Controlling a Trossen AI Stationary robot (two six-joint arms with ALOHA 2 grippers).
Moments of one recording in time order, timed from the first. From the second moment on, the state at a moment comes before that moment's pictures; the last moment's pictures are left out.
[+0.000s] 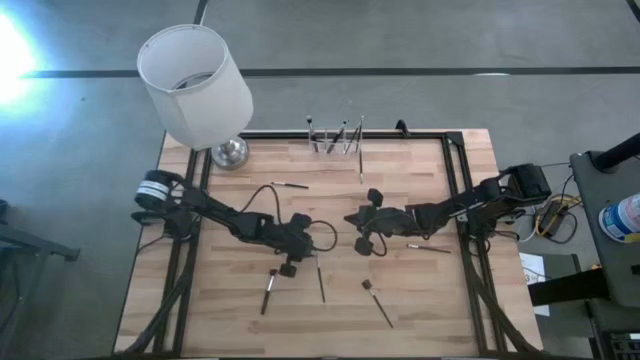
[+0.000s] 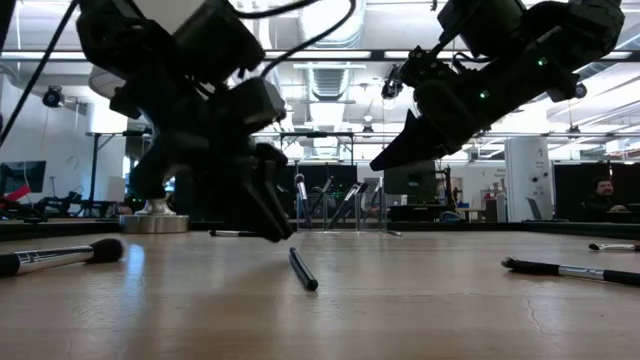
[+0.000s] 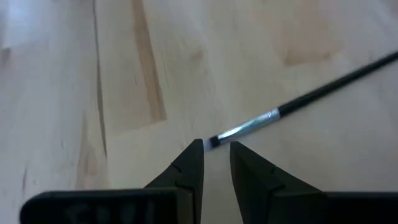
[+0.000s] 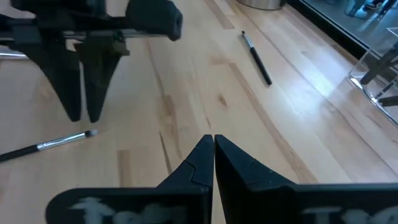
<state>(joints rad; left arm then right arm) -0.17 1.72 0.75 0.22 -0.01 0.15 0.13 1.56 0.59 0.43 0.39 0.15</state>
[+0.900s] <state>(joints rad) -0.17 1.84 0.93 0.06 0.10 0.36 0.14 1.56 0.59 0.42 0.38 0.15</state>
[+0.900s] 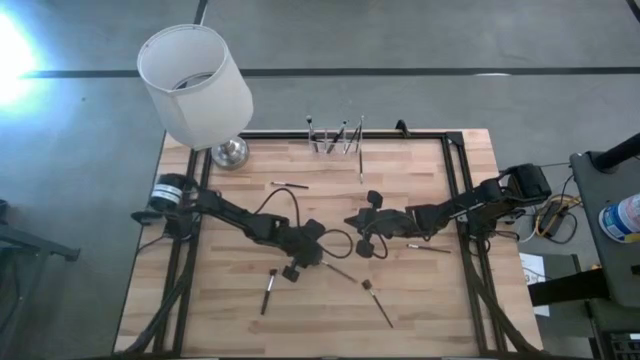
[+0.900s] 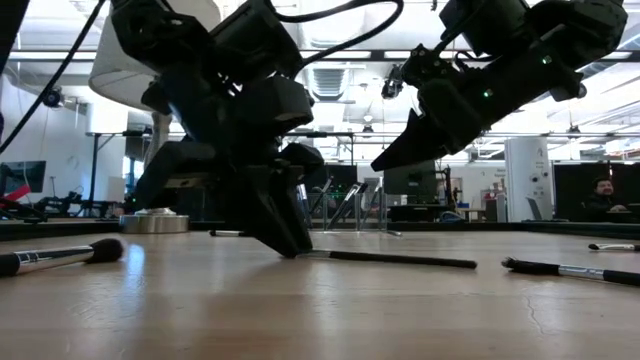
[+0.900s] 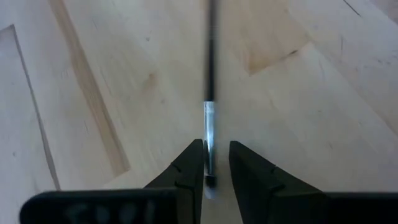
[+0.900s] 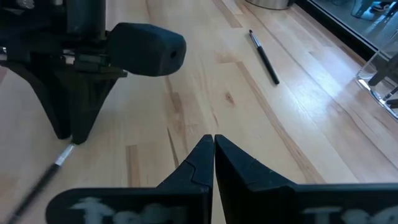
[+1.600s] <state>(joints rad) -0.16 1.83 0.93 -0.09 0.09 0.22 0.24 1.56 0.60 0.40 0.36 0.26</state>
